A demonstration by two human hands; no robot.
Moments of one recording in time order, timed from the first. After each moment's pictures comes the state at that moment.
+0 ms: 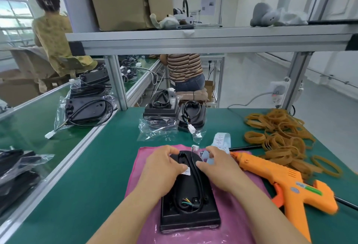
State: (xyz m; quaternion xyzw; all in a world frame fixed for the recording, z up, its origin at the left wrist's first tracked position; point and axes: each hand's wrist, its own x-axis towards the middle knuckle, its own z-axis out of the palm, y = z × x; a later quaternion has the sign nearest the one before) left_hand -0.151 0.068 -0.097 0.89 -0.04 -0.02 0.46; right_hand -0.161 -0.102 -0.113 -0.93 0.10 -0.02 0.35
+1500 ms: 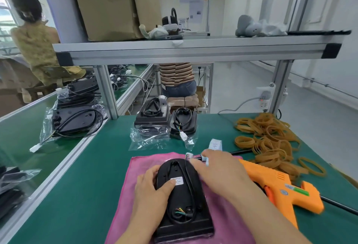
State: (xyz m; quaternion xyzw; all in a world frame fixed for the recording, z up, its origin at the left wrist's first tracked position) left_hand -0.156 0.076 -0.160 0.82 0.00 0.04 0.57; right_hand -0.176 -0.106 -0.087 -0.98 0.08 -0.09 0.17
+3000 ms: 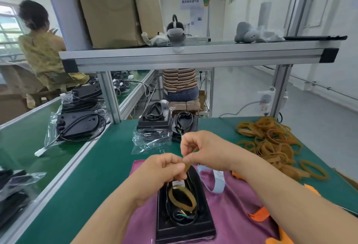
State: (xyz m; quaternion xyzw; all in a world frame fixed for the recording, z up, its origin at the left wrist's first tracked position) left_hand -0.156 0.081 -0.058 0.78 -0.19 -0.17 0.57; right_hand -0.155 -0.105 -0.025 -0.91 -0.18 0.02 0.38
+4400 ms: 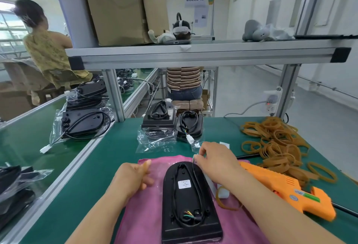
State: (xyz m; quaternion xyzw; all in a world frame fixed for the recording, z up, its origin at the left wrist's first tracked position) left_hand -0.105 0.135 -0.117 0.86 0.05 -0.05 0.51; right_hand -0.136 -0.101 -0.087 -0.97 0.03 -0.09 0.20
